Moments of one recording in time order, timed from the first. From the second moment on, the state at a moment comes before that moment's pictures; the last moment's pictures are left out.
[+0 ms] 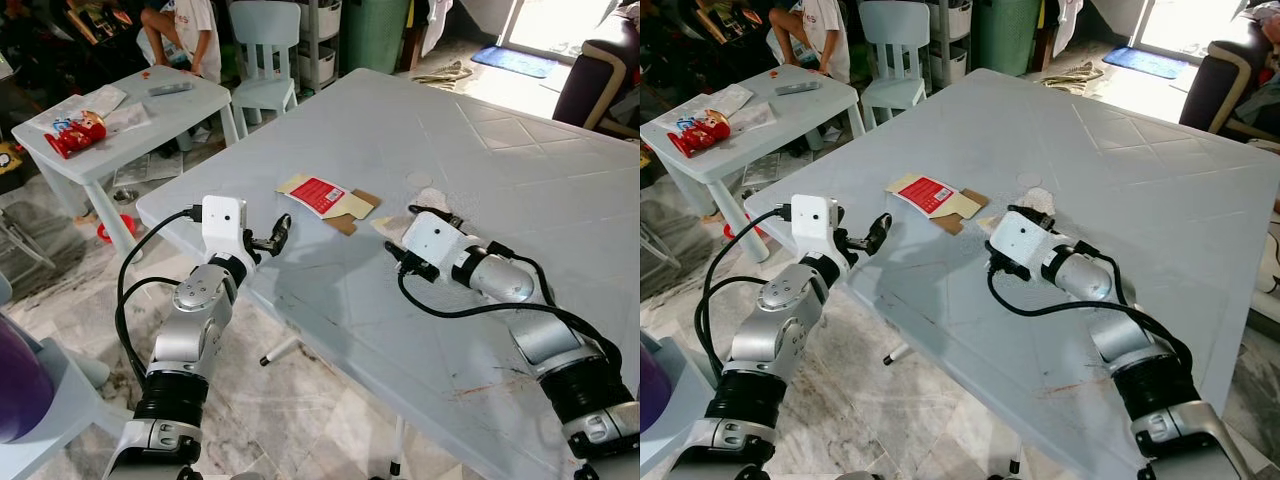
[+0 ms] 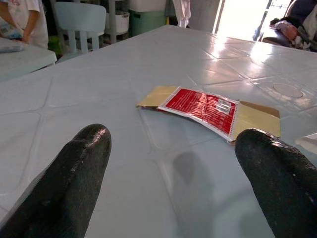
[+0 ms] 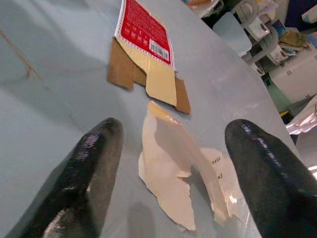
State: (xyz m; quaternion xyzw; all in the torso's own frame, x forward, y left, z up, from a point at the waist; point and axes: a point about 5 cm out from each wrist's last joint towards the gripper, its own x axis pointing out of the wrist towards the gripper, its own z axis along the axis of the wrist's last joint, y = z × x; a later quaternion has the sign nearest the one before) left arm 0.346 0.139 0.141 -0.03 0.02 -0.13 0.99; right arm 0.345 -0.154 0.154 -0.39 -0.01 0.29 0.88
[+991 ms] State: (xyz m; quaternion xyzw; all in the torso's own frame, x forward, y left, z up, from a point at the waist) left arm 0.334 0.146 0.135 -0.03 0.04 -0.14 0.99; right arm 0.375 -0.158 0.129 -0.42 0.03 0.22 0.88
